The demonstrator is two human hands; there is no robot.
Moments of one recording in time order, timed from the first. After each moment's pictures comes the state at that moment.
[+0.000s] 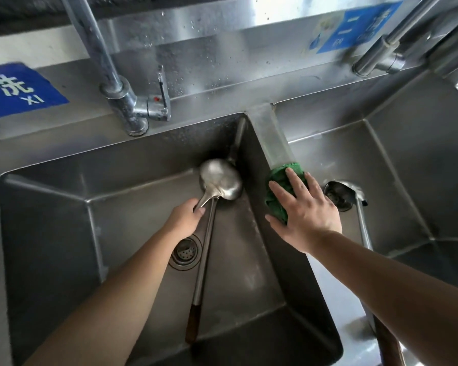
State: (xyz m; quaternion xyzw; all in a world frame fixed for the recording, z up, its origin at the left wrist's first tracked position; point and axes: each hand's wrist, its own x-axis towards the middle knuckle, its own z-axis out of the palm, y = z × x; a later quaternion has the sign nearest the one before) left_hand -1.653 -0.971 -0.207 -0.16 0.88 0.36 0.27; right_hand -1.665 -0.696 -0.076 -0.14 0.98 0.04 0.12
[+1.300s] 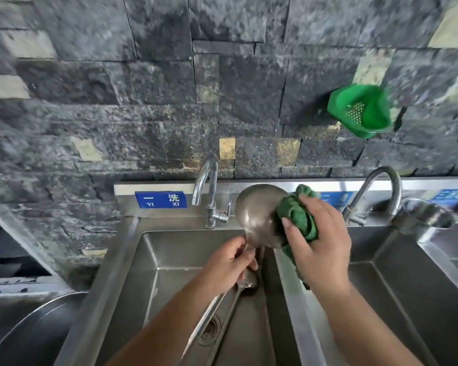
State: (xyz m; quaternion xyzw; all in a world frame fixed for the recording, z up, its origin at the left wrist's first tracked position) left_hand -1.519 -0.884 0.158 -0.05 0.79 0.60 -0.01; right_hand -1.572 -0.711 0.223 -0.23 0.81 -0.45 -0.31
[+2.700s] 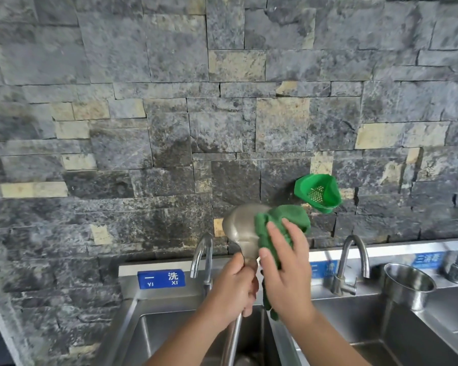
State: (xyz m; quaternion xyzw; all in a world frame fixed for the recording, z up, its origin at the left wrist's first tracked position) left_hand -1.484 -0.827 0.319 -0.03 0.73 0.67 -0.10; right_hand -1.548 -0.723 0.304 -0.30 0.70 -0.50 -0.41
